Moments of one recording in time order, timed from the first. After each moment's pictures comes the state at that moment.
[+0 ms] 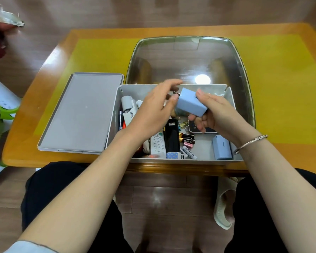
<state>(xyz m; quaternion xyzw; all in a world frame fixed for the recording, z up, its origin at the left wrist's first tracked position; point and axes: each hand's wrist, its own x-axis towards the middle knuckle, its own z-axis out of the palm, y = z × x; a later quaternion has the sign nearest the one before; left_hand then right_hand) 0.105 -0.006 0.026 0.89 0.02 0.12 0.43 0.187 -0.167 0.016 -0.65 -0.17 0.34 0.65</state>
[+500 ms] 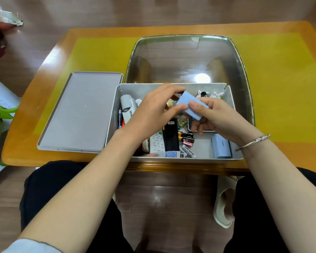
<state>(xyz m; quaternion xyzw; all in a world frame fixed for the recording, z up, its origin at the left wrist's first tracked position) 0.108 -0.002 0.019 0.93 -0.08 0.19 0.32 0.185 -0.174 0.015 -0.67 -0.22 0.37 0.60</state>
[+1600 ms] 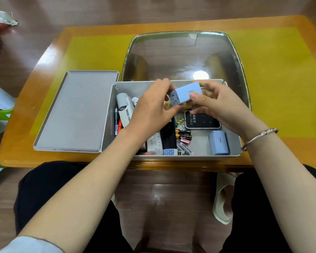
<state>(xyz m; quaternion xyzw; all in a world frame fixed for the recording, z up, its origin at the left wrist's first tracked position) 0.112 -0.013 0.007 0.92 -0.01 0.23 0.32 0.189 -0.178 0.028 -0.69 -0.19 0.28 0.64</state>
